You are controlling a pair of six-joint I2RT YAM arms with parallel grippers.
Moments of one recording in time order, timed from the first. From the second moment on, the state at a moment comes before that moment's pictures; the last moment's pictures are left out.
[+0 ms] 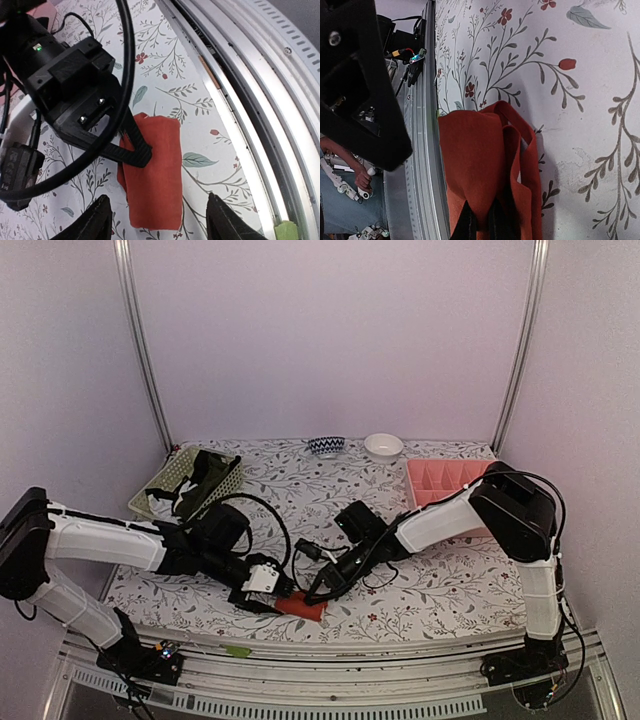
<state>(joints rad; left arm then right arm) -0.83 1.39 0.63 -0.13 0.54 0.97 0.92 2.15 1.22 -0.02 -0.90 0.26</state>
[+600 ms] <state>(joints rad) -1.00 1.59 0.60 0.14 0.22 1.05 0.89 2.17 1.19 0.07 -0.95 0.28</state>
